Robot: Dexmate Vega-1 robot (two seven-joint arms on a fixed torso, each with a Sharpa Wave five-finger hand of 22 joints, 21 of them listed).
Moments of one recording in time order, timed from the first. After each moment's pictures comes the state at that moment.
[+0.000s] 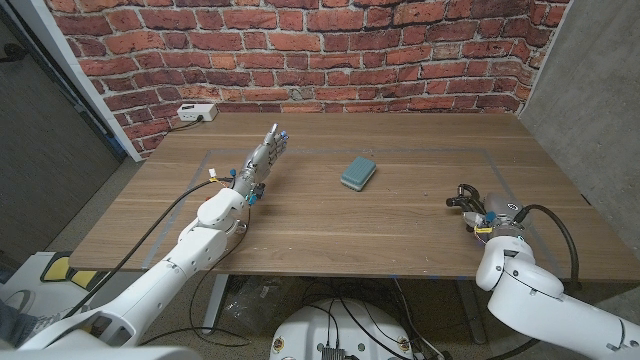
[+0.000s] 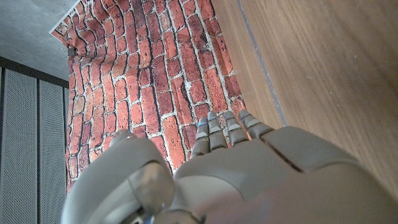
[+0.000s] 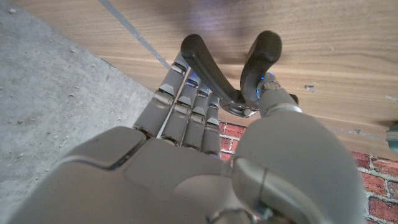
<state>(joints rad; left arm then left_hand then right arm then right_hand) 0.90 0.54 0.40 -1.38 -0.62 -0.33 -0.07 0.47 0.07 -0.13 0.08 0.28 0.18 0.04 0.20 0.18 0.19 -0.02 0.21 0.19 0.10 0.03 0.19 0.18 0.01 0.02 0.20 0.18 -1.29 -0.97 -0.51 -2.43 -0.27 -1.40 -0.49 0.83 0.03 0.48 -0.17 0.20 0.52 0.05 0.21 0.19 0.65 0.00 0.24 0.18 0.72 -0.07 0.19 0.19 0.84 -0.10 0.35 0.18</state>
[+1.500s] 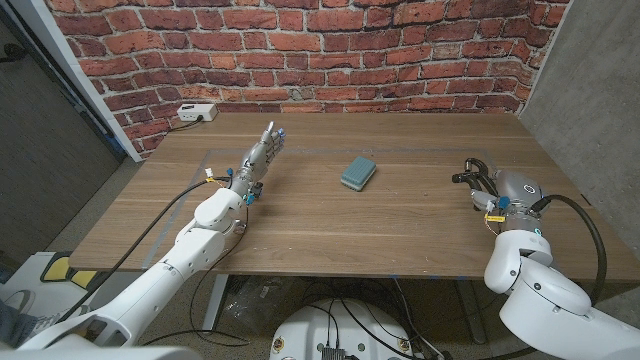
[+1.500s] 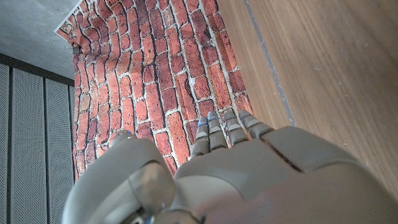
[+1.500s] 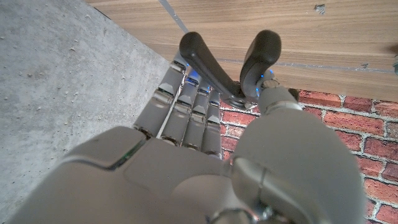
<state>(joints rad) 0.91 0.55 0.38 -1.41 -0.62 -0.35 -0.06 0.46 0.08 -0.13 0.08 0.28 0.19 0.04 0.20 0.18 0.19 -0.02 0.21 0.19 0.10 0.03 0.19 0.18 0.01 0.03 0.20 0.18 -1.39 -0.97 -0.42 -2.56 -0.36 -1.38 -0.58 0.85 0.01 0.49 -0.17 0.20 0.56 0.03 0.21 0.19 0.70 -0.01 0.24 0.18 0.77 -0.08 0.20 0.19 0.85 -0.10 0.37 0.19</state>
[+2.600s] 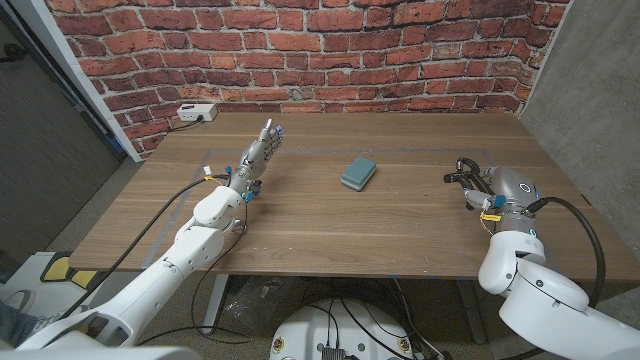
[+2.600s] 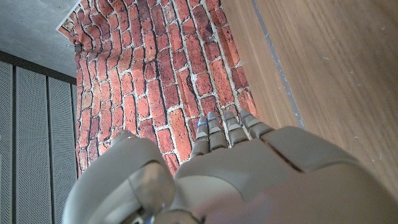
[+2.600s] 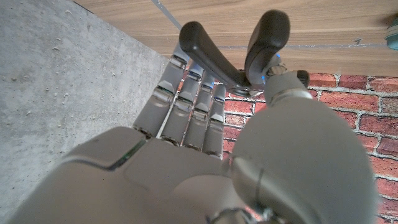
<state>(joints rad) 0.90 0.54 0.38 -1.39 -0.62 -0.36 -0.07 0.46 0.08 -0.13 0.08 0.28 0.19 0.04 0.20 0.18 0.19 -0.02 0.21 0.19 0.10 0.03 0.19 0.18 0.01 0.03 0.20 0.18 -1.40 -0.94 -0.40 -2.54 -0.26 -1.29 -0.72 0.96 -0.10 0.50 -0.17 0.19 0.65 -0.01 0.21 0.20 0.80 -0.06 0.25 0.18 0.92 -0.07 0.24 0.22 0.94 -0.09 0.47 0.21</state>
